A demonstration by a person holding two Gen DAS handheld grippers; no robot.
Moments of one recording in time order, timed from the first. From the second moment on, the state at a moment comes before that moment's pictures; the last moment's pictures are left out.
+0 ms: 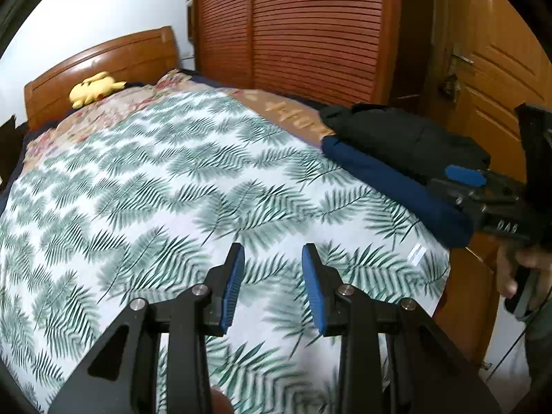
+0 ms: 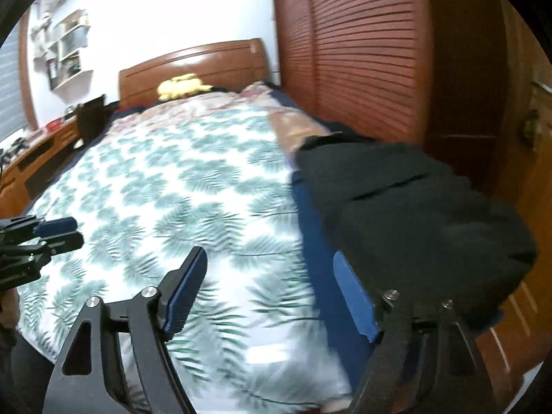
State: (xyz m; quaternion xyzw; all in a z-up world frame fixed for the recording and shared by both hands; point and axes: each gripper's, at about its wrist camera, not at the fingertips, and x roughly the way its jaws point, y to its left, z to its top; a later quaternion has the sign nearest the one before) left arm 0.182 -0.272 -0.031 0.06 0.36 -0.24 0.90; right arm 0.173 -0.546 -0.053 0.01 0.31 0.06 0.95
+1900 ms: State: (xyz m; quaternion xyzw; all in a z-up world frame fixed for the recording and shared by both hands) left arm -0.019 -0.023 0.045 -0.02 0.24 0.02 0.97; right arm 0.044 -0.293 0.021 -0.03 0.19 0.23 0.95
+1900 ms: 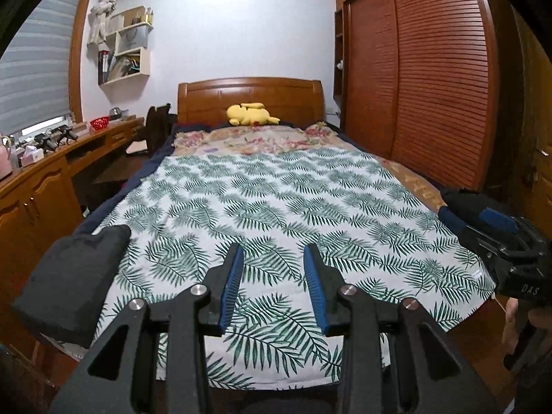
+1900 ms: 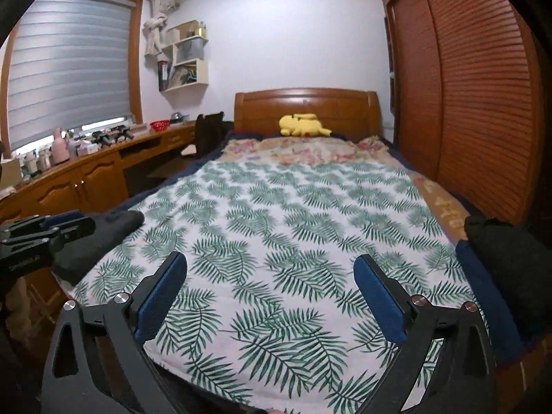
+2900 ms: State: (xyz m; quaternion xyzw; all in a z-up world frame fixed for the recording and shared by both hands) left arm -0.029 -0.018 0.047 -0.03 0.23 0.03 0.97; right arm 0.041 -0.302 0.017 -0.03 0.18 0.20 0.96
